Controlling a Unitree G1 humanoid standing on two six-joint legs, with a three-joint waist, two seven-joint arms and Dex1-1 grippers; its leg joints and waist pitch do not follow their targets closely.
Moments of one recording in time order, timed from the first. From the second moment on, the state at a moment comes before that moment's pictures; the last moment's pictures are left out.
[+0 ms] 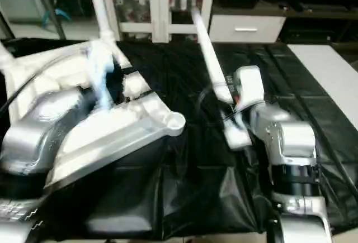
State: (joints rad) left arm -0.64 0.16 0.05 -0.08 -0.32 0.65 -0.59; right arm -0.56 -0.31 -0.11 0.01 0.26 0.88 0.41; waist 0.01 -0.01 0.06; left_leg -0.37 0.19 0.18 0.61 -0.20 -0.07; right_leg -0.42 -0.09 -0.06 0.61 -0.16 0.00
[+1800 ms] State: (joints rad) left arm -0.82 0.01 0.37 0.11 -0.69 0.87 -0.22; right arm -0.48 -0.21 0.12 -0.19 0.26 0.57 0.48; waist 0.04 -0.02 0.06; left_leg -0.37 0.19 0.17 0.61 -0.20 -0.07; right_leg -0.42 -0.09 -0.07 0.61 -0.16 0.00
